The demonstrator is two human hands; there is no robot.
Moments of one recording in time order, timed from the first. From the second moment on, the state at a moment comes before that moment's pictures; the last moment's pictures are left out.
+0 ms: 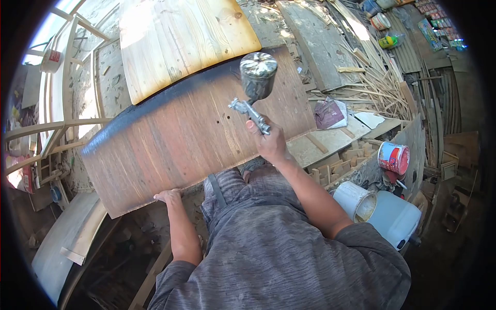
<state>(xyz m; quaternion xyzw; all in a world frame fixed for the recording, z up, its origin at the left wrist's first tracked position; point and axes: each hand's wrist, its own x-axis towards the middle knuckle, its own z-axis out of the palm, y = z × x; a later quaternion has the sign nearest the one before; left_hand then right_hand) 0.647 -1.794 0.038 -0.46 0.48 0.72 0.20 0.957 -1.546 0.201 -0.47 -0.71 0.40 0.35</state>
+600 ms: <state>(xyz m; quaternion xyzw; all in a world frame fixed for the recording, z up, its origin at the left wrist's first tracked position) 0.656 -1.787 0.048 -0.44 0.50 0.72 0.21 1.021 -1.502 0.178 -0.63 -0.61 0.27 0.40</state>
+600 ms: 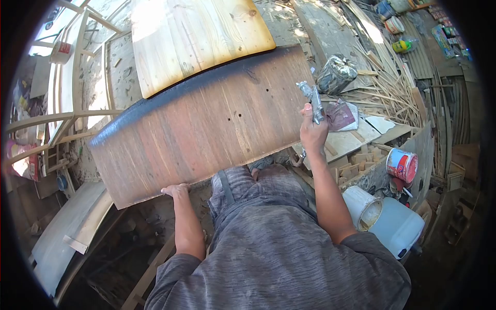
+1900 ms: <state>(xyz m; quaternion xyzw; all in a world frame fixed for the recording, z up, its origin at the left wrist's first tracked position) 0.672 -1.891 0.102 -0.41 0.47 0.77 0.12 1.095 -1.704 0.283 -0.43 -0.61 0.63 0.22</state>
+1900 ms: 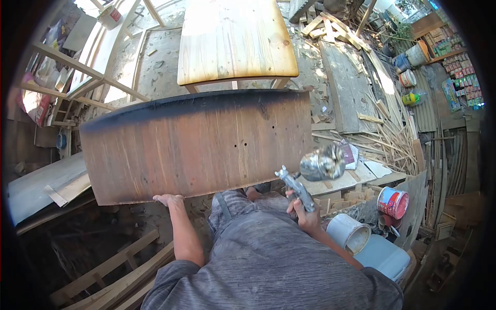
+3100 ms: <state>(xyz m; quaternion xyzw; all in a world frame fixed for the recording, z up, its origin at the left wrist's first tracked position) 0.348 -1.732 0.200 -0.20 0.50 0.71 0.45 0.913 -1.869 0.386 -0.71 -0.35 0.23 0.57</state>
